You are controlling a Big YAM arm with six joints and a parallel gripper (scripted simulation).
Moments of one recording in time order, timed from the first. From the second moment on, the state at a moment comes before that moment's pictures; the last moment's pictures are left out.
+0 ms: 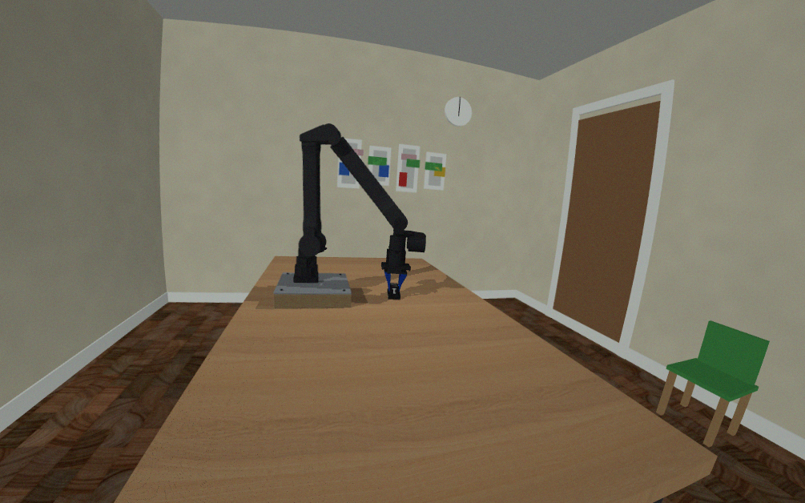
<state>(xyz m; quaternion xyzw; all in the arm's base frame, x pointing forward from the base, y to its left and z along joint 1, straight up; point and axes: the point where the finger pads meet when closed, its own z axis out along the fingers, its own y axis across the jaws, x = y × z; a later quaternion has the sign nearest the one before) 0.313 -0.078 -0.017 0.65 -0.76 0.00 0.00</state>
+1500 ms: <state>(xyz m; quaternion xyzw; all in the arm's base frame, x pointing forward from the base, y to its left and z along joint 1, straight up) 0.312 -0.077 -0.008 0.65 -0.76 0.00 0.00</state>
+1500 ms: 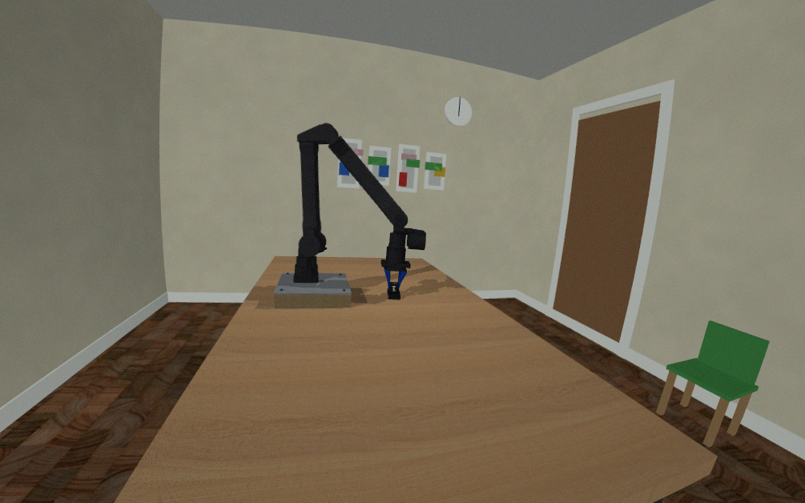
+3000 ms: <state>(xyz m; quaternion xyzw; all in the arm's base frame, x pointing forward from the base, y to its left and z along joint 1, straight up) 0.332 0.060 0.067 0.69 -0.73 0.00 0.00</state>
